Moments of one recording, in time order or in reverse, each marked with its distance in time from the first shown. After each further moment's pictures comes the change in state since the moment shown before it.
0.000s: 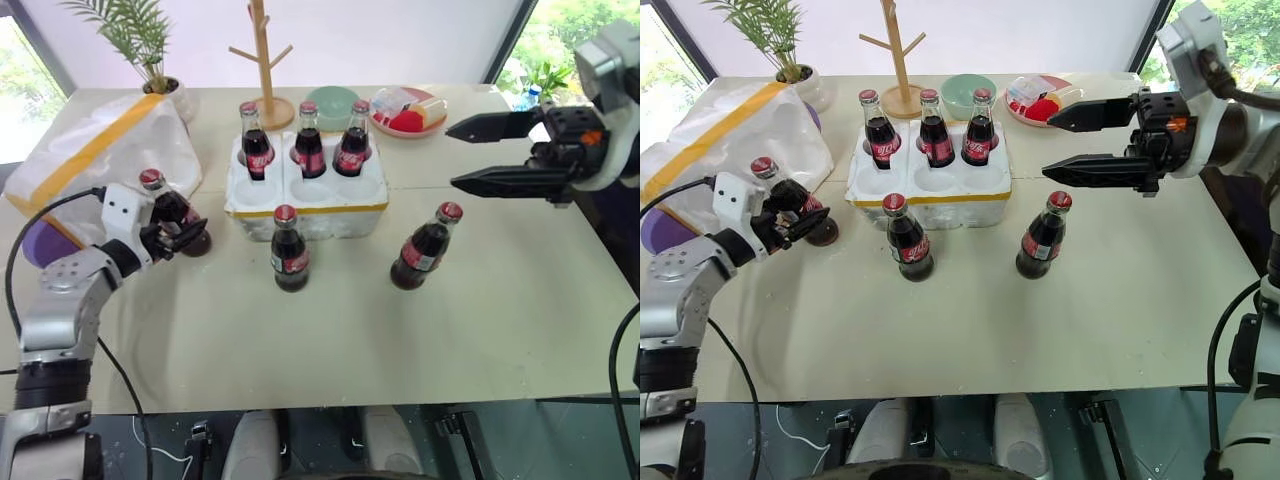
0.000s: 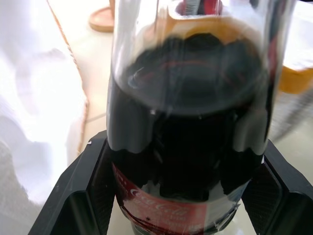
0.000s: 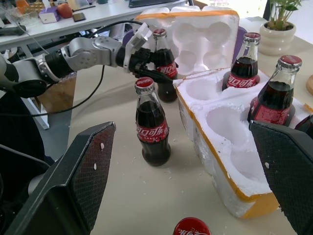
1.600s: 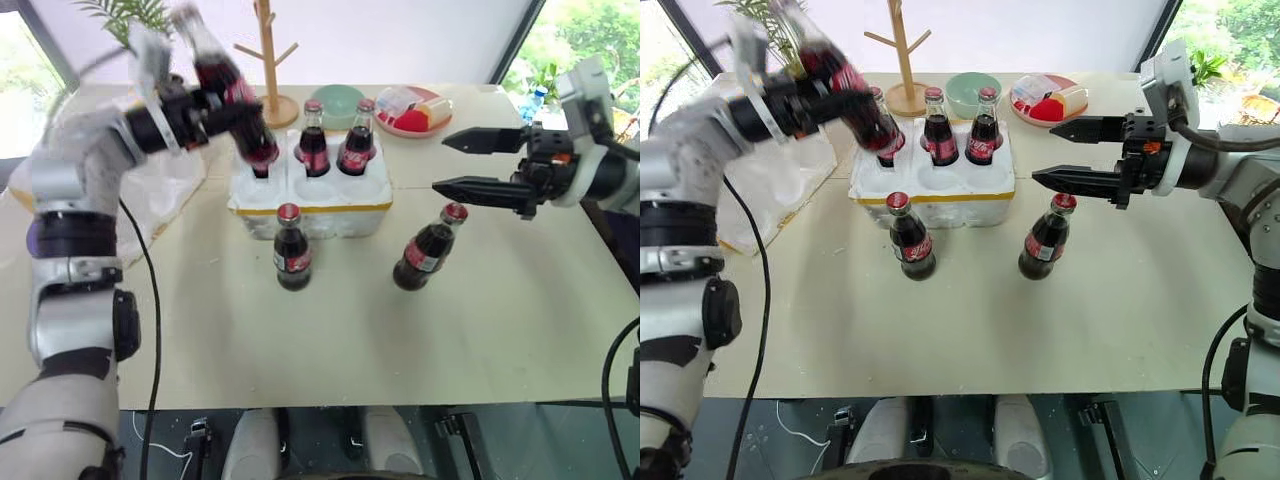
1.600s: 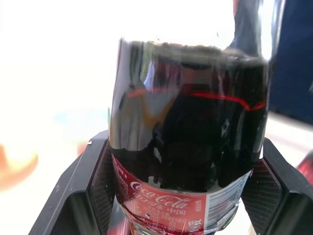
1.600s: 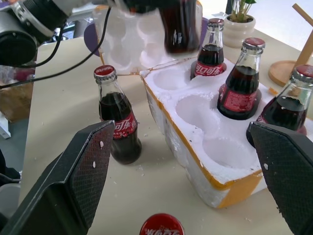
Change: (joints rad) left arm -0.845 -0.096 -0.107 0.466 -0.068 0.132 -0.341; right arm 0.146 0.041 -0.039 -0.093 0.019 -0.051 -0.227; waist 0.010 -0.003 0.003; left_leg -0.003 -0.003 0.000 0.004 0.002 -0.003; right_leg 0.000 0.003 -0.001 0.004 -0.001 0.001
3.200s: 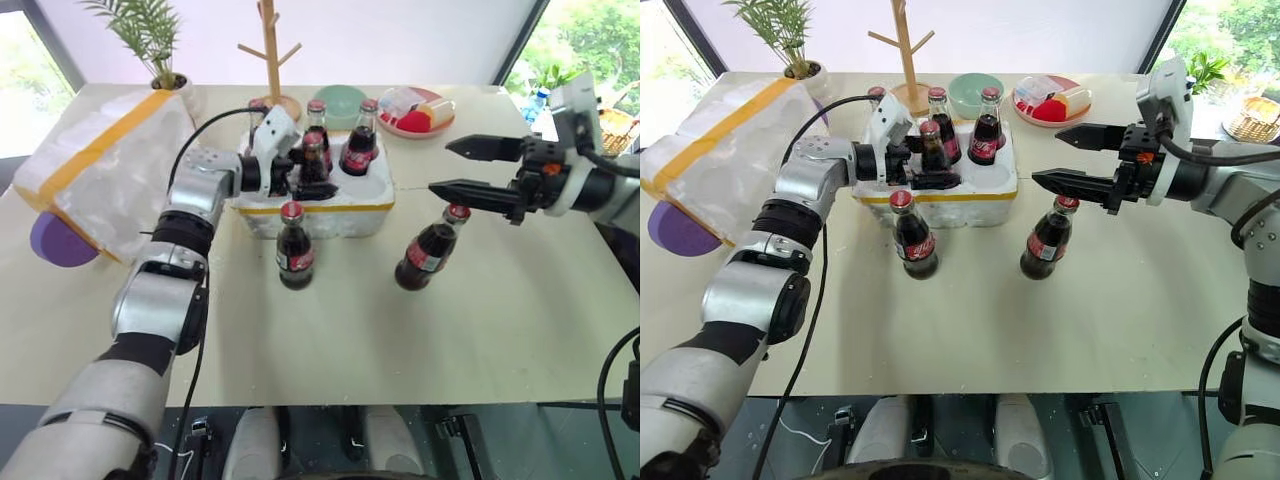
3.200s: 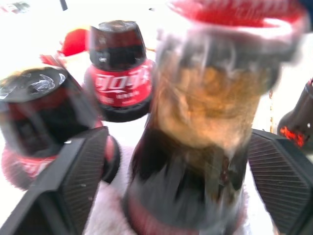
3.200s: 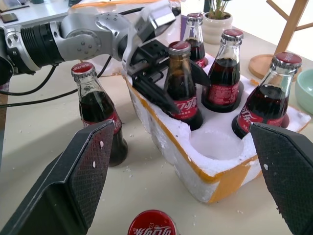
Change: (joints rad) left arm -0.047 -0.253 -0.194 0.397 0.328 -0.366 -0.097; right arm 0.064 0.017 -0.032 -0.049 0.016 0.005 -0.115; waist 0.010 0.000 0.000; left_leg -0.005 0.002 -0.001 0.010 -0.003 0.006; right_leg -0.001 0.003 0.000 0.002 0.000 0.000
